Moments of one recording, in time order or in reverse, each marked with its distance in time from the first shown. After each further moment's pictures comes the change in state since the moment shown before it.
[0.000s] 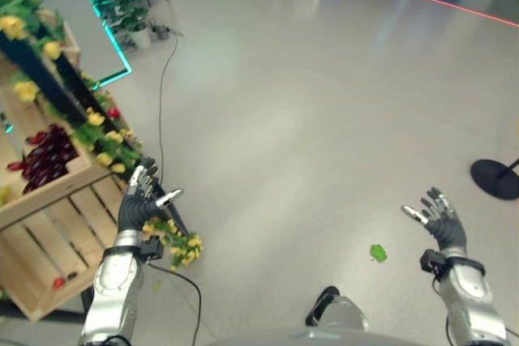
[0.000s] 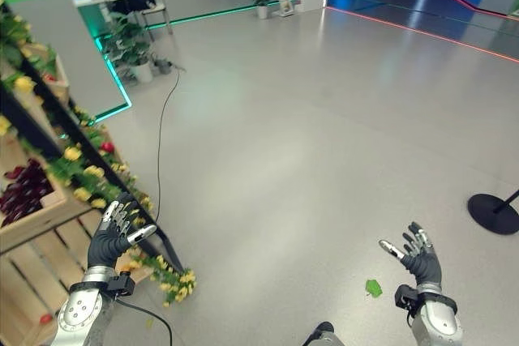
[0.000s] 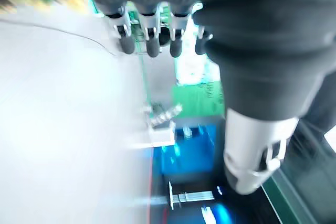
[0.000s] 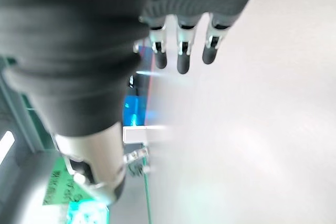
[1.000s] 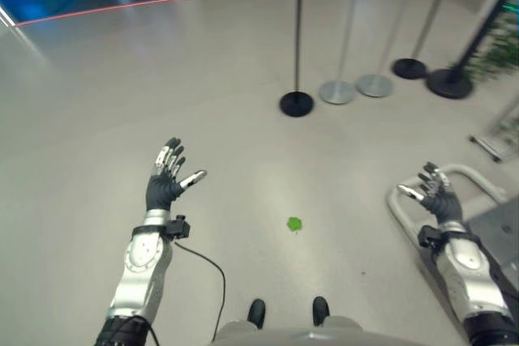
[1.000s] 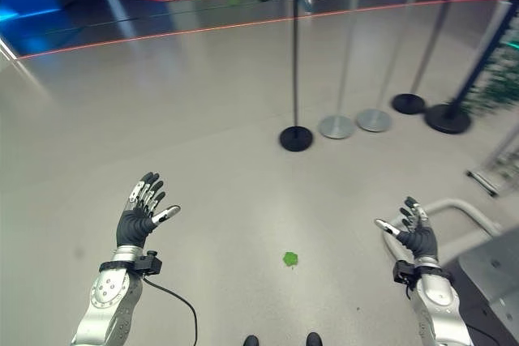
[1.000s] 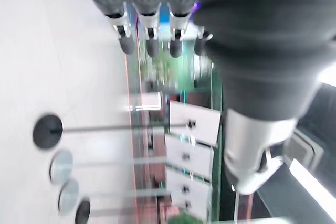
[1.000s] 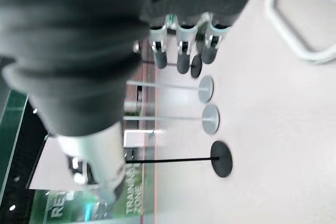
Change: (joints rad) left arm -0.084 0.022 -0.109 -0.030 -0.038 -0.033 0.039; right arm -0.075 -0.013 0.223 0.030 -0.010 -0.037 -0.003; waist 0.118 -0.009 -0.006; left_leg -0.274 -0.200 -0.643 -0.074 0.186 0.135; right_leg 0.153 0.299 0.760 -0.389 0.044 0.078
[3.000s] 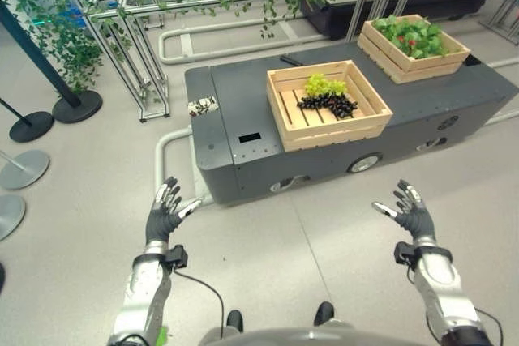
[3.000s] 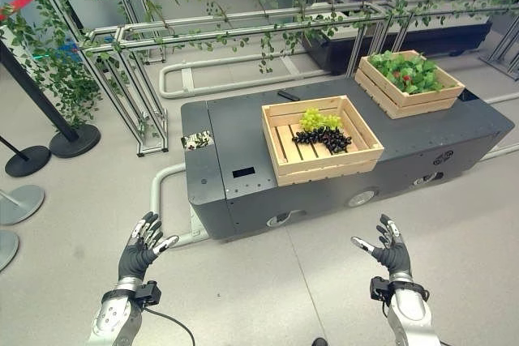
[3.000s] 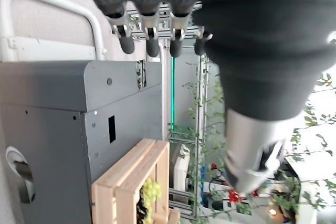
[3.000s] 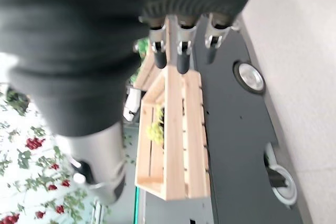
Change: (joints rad) left arm 0.103 -0.085 -0.010 0.184 0.004 0.042 0.025; right arm -0.002 0.082 0.024 0.028 -0.132 0.020 -0.056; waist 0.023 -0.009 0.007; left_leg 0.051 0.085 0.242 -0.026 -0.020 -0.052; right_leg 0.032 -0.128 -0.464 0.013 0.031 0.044
